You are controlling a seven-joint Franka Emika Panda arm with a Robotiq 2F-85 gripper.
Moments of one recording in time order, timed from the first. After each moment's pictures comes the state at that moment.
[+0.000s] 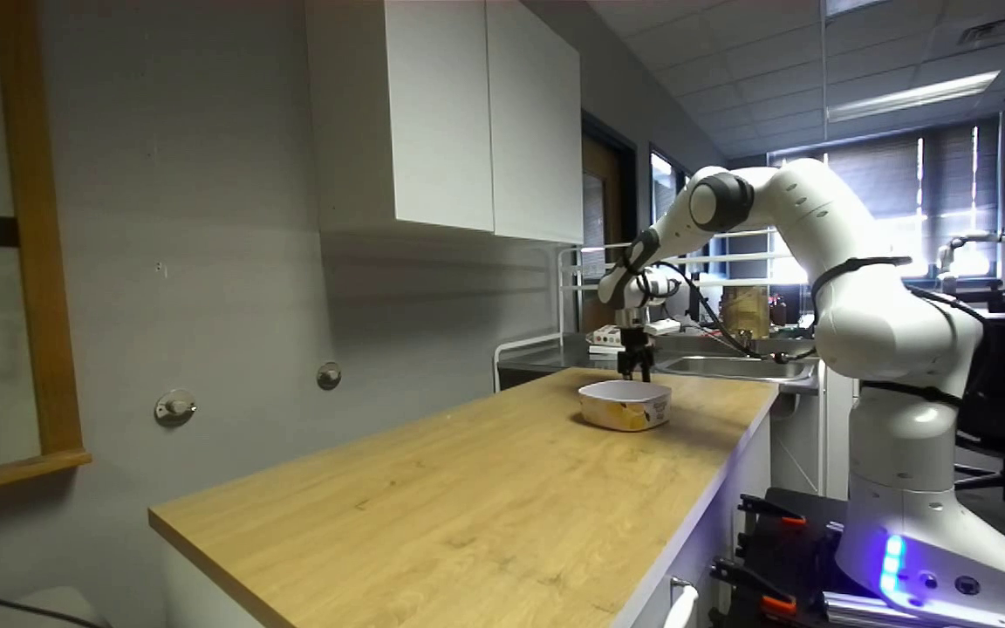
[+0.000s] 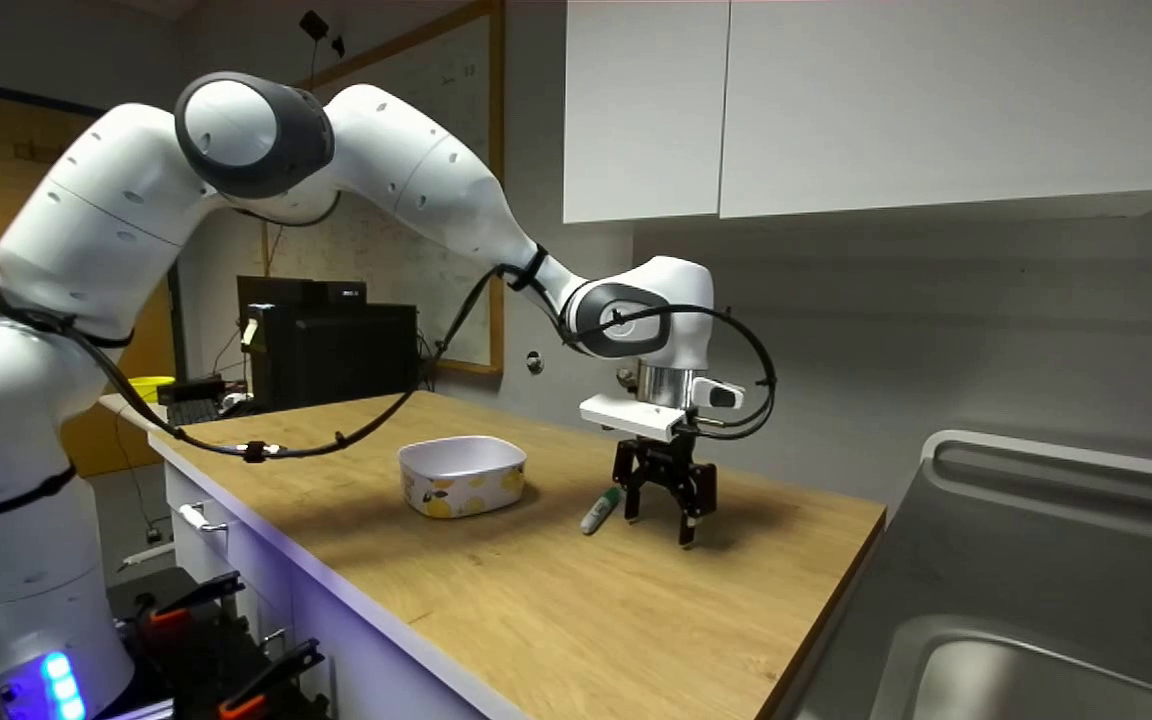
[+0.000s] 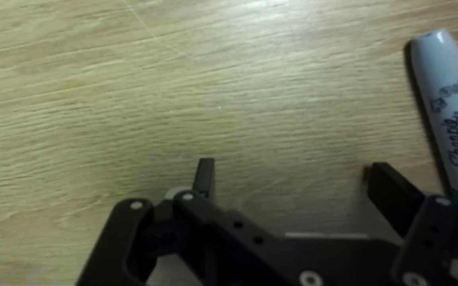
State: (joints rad) arm -0.51 0.55 -0.19 -1.63 0.06 2.13 -0.54
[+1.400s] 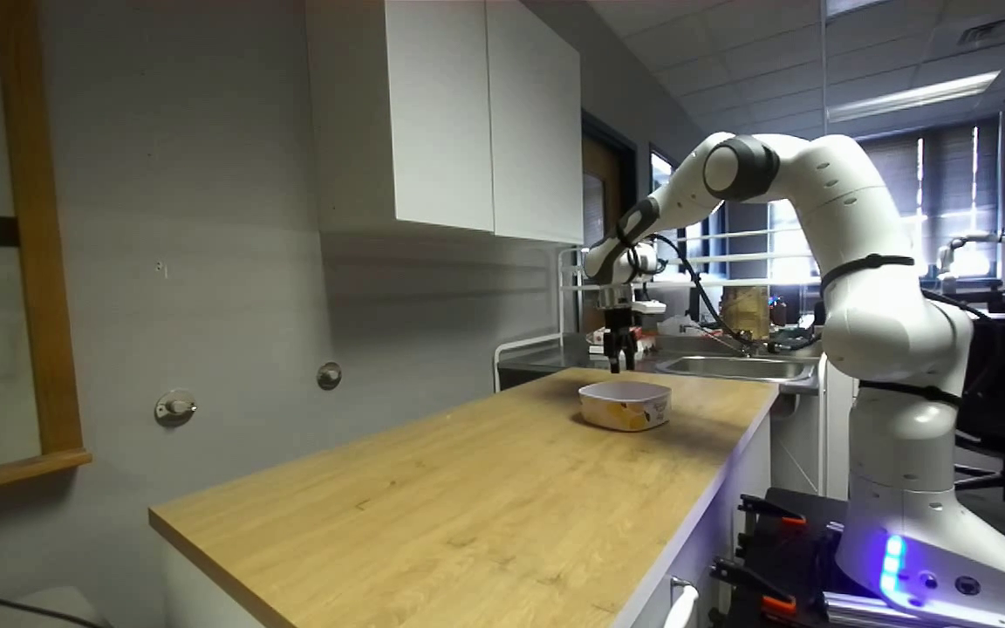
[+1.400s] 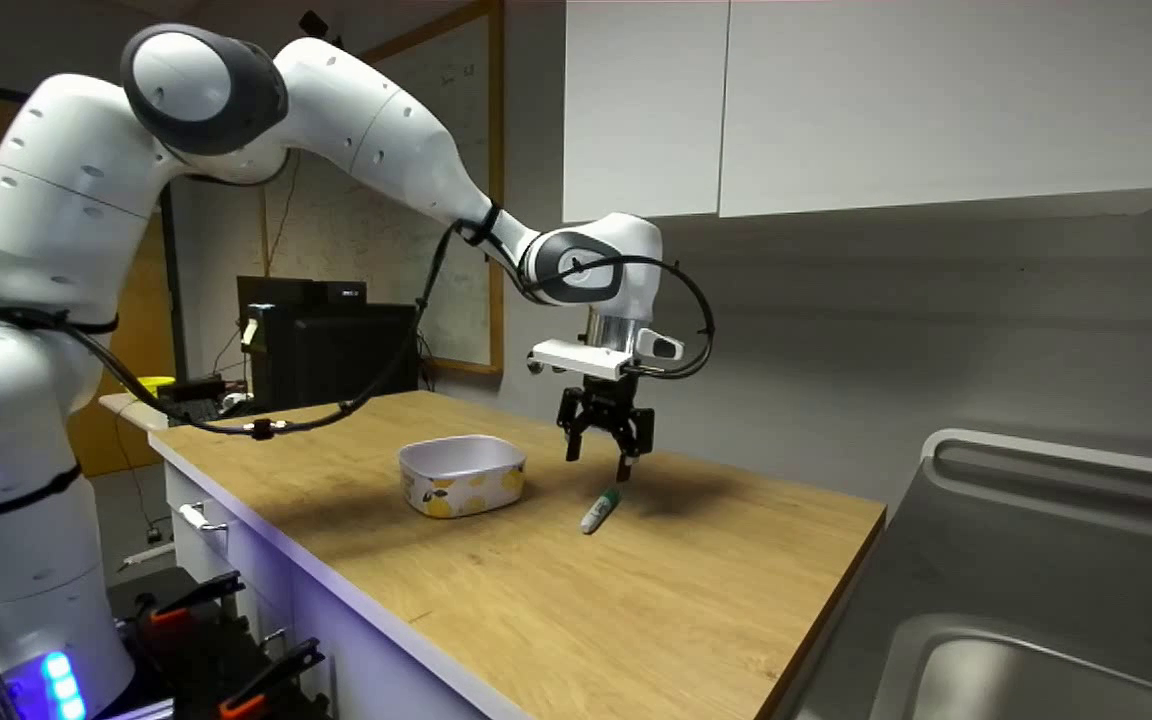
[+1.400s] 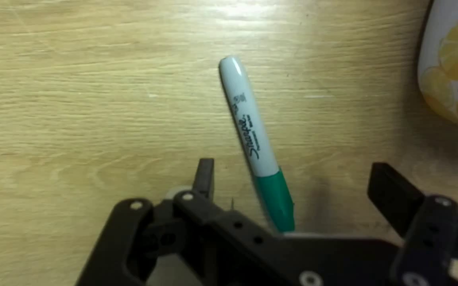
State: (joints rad) arm -0.40 0.36 -0.17 -1.77 0.05 2.01 -0.55
